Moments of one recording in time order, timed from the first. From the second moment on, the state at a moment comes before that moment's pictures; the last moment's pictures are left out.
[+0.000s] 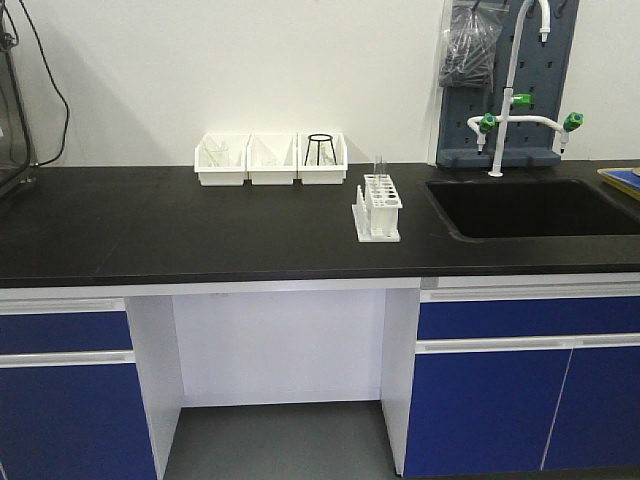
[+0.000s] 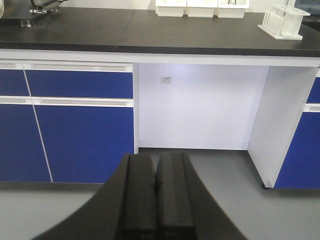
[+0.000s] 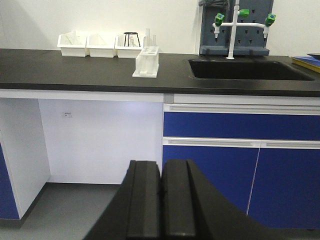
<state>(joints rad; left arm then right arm) 0.04 -0.02 0.03 0.05 0.27 -0.17 0.08 -0.01 0.03 -0.08 0.15 0.05</state>
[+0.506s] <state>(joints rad) 0.04 -0.02 0.03 0.05 0.27 -0.17 0.08 -0.01 0.03 -0.08 0.15 0.05</state>
